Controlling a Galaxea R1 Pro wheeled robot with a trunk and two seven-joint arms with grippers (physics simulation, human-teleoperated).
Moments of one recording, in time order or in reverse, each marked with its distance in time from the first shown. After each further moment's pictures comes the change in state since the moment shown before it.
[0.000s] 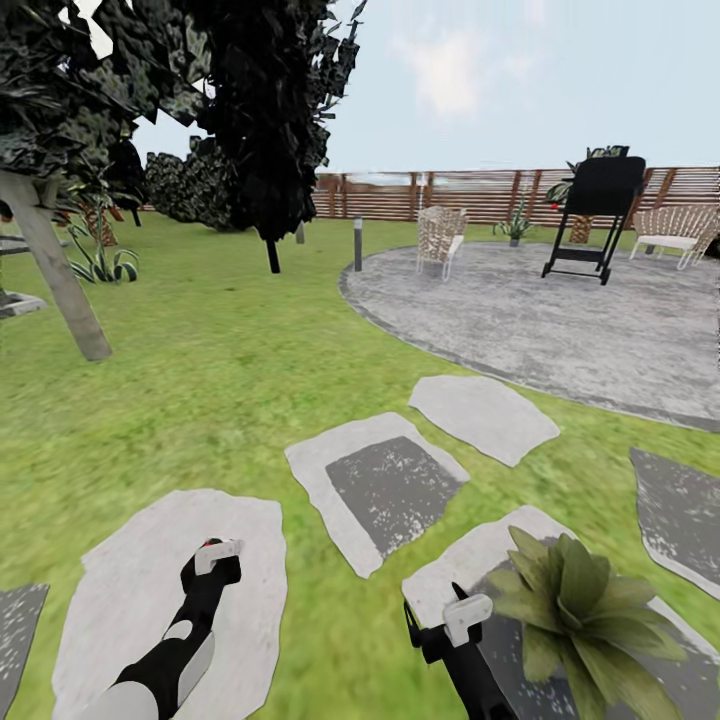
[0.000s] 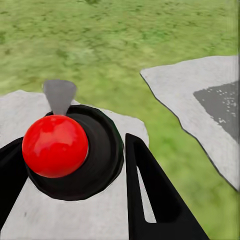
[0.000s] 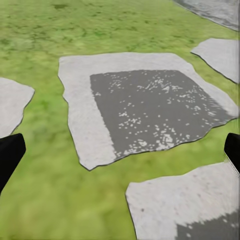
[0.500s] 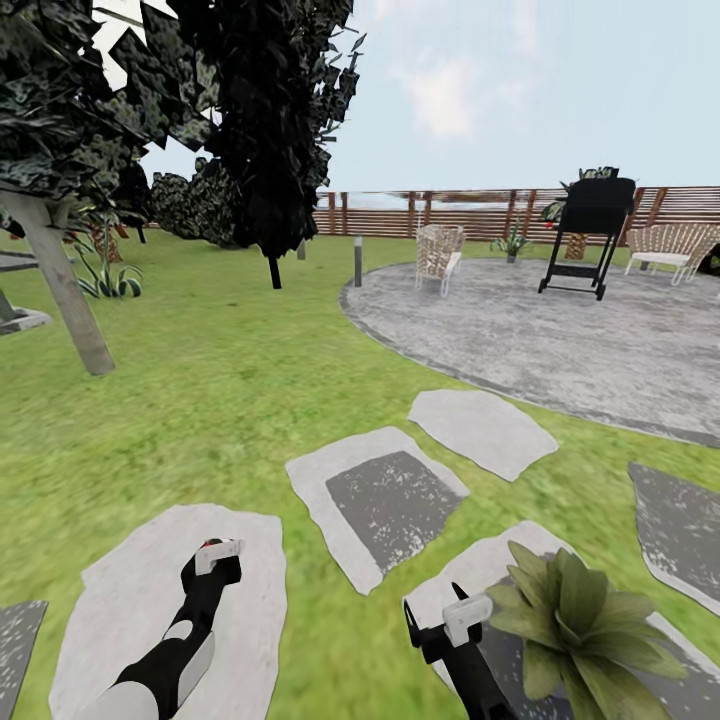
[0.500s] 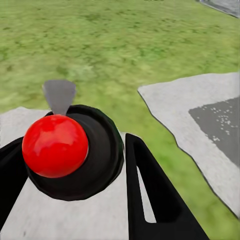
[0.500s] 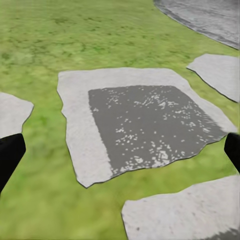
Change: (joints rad) left arm 0.000 -0.001 0.000 0.000 0.000 0.000 0.000; right arm 0.000 0.000 0.000 0.000 0.000 0.000 0.000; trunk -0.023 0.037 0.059
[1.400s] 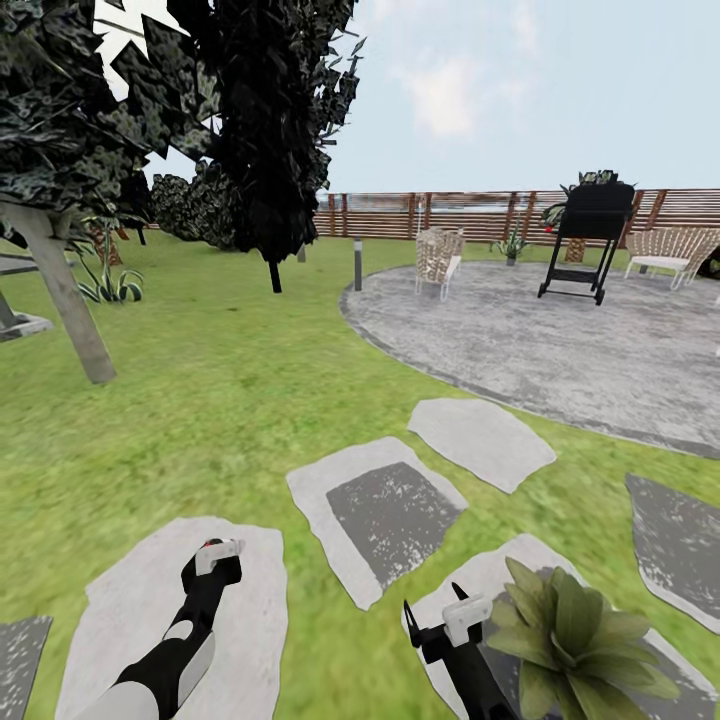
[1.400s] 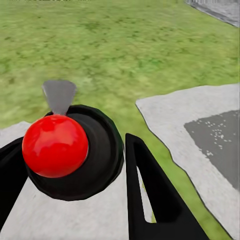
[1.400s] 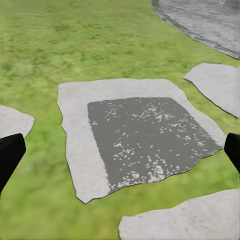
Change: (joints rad) left arm 0.000 -0.001 0.000 0.000 0.000 0.000 -0.002; right arm 0.000 0.000 0.000 0.000 0.000 0.000 0.000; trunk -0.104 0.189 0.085
